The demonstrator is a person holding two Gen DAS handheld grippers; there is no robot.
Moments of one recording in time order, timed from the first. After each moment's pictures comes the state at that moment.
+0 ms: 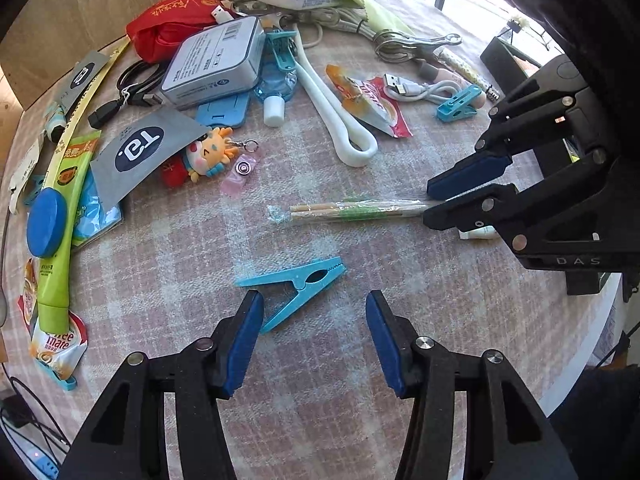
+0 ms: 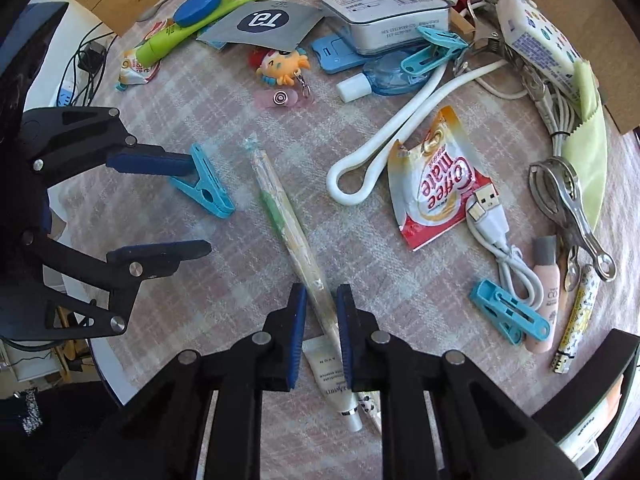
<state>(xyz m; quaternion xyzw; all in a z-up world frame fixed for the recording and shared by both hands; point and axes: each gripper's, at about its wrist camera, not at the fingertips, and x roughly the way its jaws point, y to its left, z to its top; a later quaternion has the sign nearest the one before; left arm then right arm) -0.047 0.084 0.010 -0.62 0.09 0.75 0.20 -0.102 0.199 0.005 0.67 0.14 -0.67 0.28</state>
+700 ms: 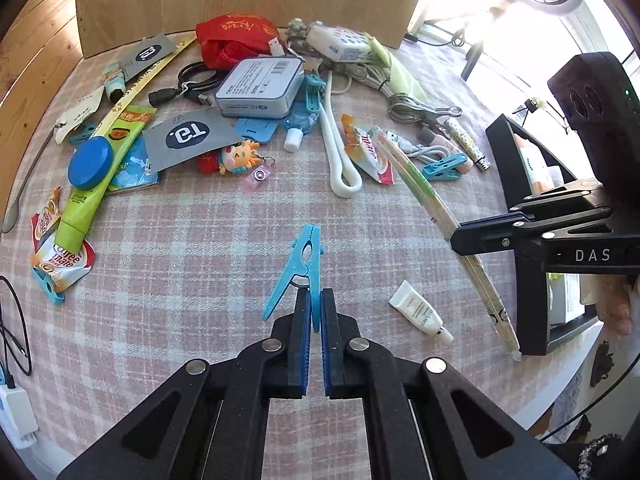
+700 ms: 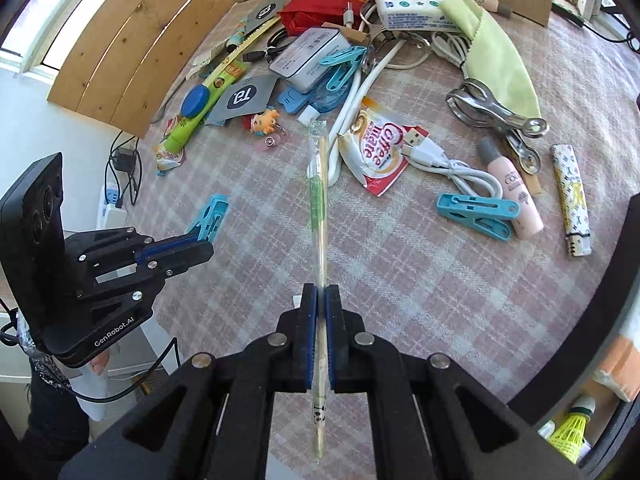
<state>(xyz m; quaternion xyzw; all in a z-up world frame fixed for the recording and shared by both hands) -0.008 0.071 0.064 -0.60 -0.04 0.79 0.14 -0.080 0.288 0.051 0.66 -0.06 -0.71 0.26</state>
